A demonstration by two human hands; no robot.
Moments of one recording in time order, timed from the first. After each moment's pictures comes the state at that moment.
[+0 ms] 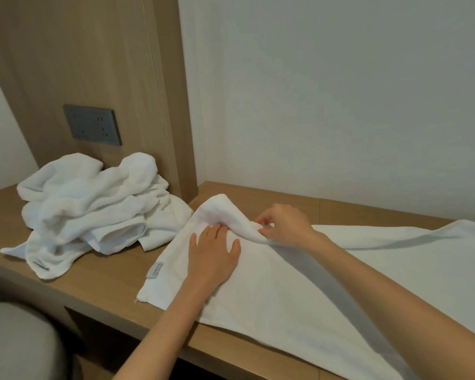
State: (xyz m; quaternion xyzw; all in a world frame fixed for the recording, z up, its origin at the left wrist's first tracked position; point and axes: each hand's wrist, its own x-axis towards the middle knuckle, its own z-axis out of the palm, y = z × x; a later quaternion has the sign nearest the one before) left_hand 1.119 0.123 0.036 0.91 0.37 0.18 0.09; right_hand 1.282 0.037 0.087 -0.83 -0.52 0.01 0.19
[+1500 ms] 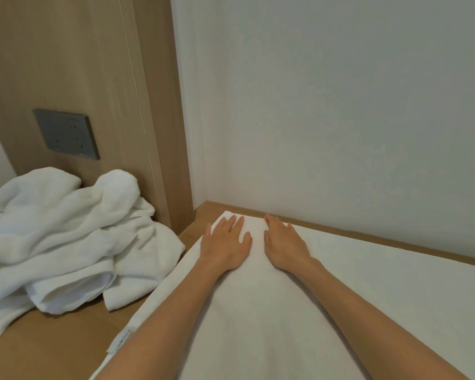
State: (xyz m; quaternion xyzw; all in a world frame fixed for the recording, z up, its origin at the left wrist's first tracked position) left_hand 1.235 0.235 0.040 0.93 0.34 0.07 0.10; right_hand 1.351 0.138 0.038 -0.85 -0.48 0.03 0.20
